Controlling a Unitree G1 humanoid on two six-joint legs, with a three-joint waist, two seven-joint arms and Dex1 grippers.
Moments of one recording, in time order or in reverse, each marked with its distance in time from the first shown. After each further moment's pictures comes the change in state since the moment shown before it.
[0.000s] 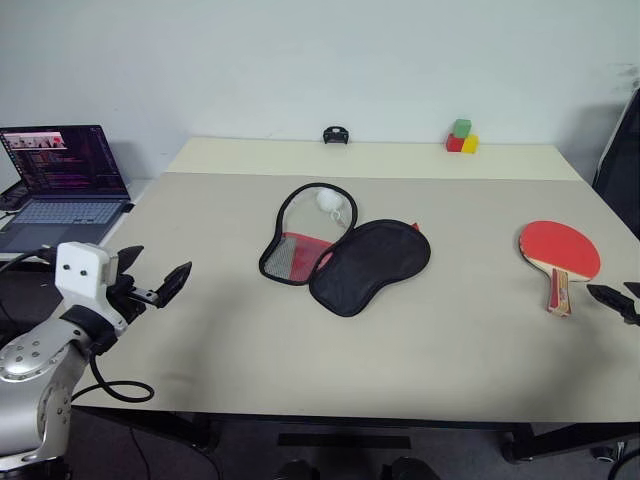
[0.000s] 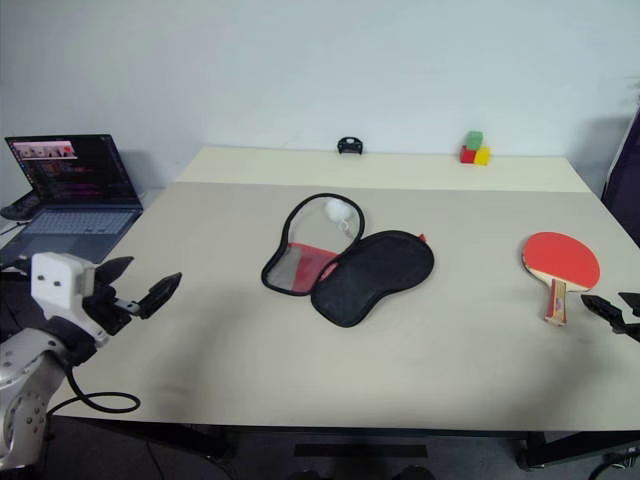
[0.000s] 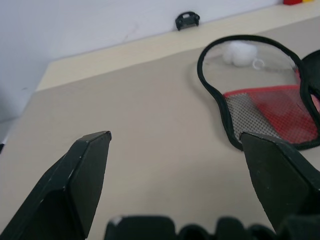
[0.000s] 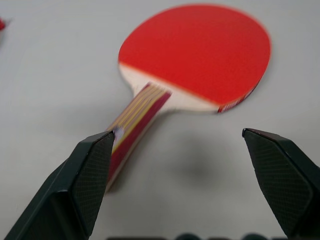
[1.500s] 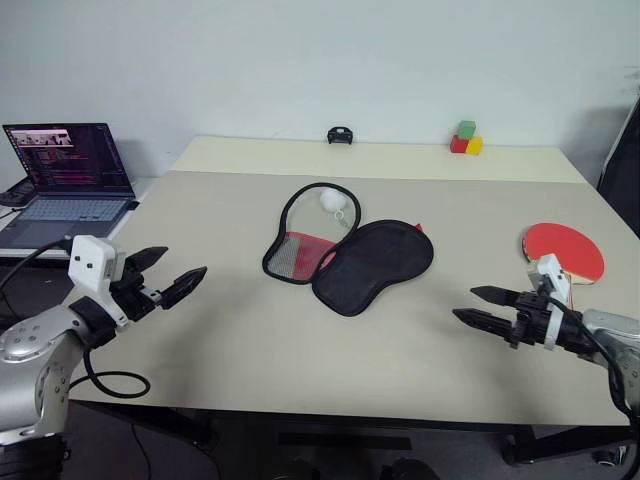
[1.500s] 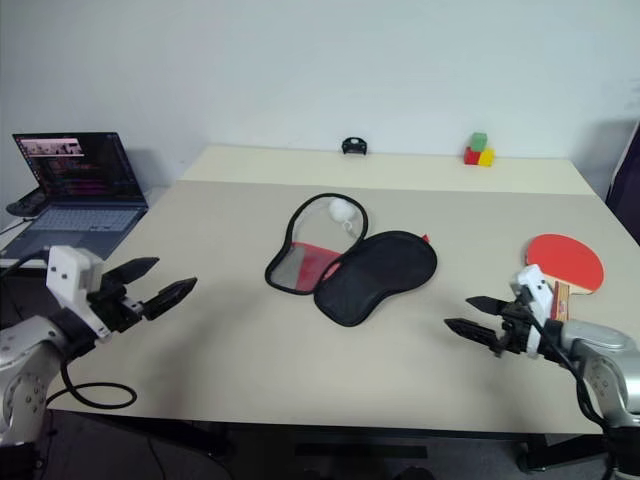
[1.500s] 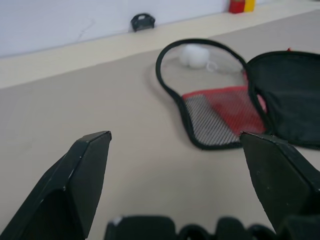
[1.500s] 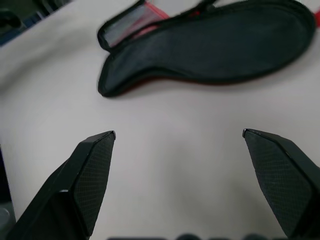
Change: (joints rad) left arm -0.127 0.058 -0.026 0.146 -0.046 0.005 -0.255; right arm 0.197 0.286 0.196 -1.051 0.269 0.500 -0.049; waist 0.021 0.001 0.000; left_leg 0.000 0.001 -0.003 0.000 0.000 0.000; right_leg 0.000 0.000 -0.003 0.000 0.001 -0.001
